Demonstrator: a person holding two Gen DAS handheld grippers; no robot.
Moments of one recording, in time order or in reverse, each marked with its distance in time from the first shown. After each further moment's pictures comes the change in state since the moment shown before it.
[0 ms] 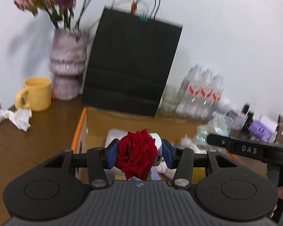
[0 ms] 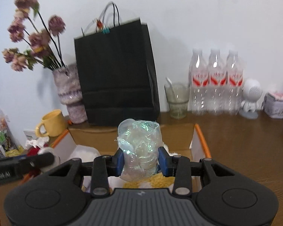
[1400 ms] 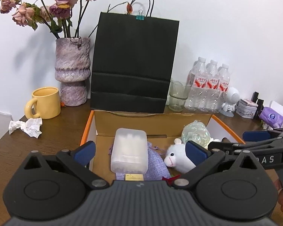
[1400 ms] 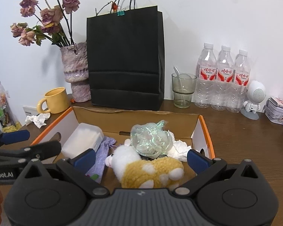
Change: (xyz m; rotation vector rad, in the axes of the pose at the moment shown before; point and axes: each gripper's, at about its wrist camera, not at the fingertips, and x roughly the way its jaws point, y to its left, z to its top) left arm -0.021 -0.016 -0.007 0.090 -0.050 0.082; right arm -0.021 0.017 -0.006 -0.117 0.083 -0.002
